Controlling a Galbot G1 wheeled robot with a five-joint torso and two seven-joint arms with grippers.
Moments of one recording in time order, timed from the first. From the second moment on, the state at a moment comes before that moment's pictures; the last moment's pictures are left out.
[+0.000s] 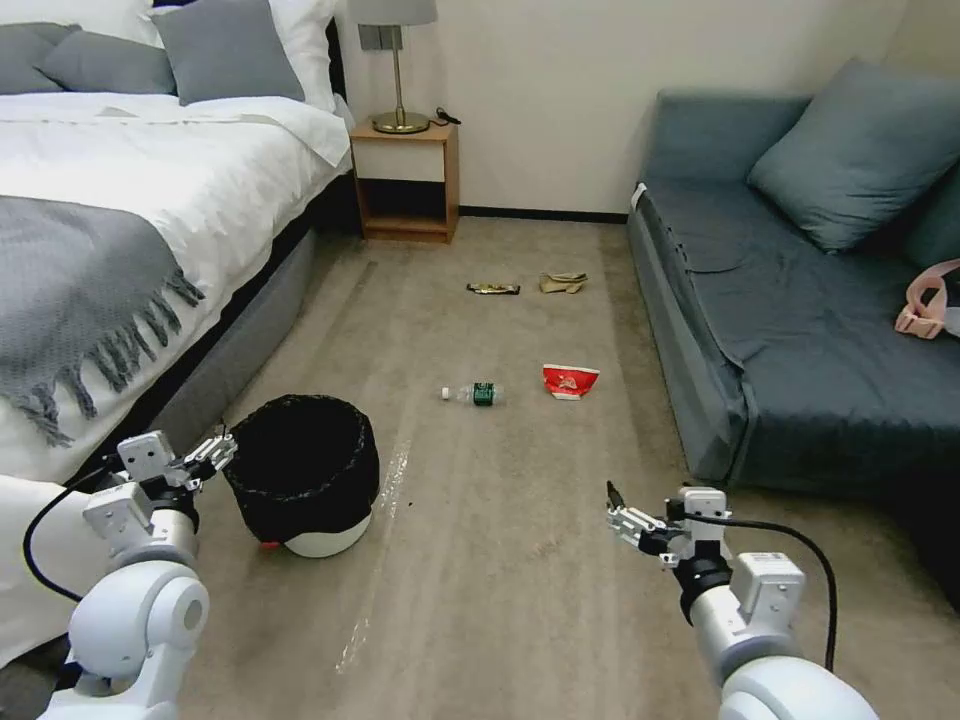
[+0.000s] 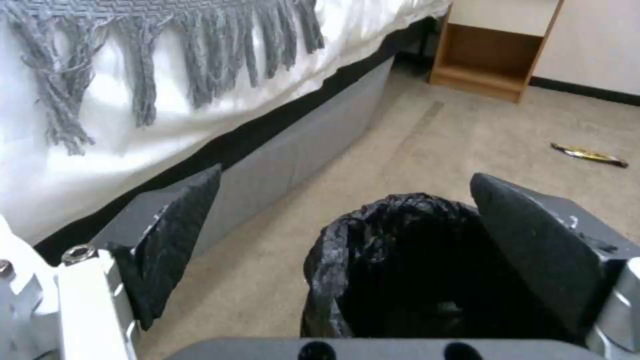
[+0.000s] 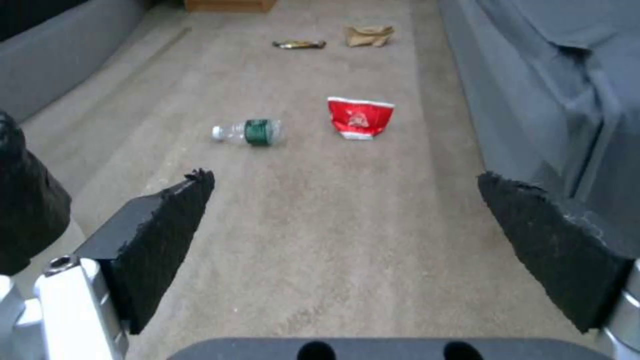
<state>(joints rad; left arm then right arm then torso) 1.41 -1.24 -0.76 -2.11 -0.50 0.39 -0.40 -1.66 1.36 0.43 2.42 0.23 -0.56 0.24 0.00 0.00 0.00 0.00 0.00</state>
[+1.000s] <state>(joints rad) 1.33 -1.19 -0.76 -2.06 -0.58 0.46 -0.46 -1.65 1.38 0.38 2.35 0.15 -0.54 0.23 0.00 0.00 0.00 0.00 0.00</state>
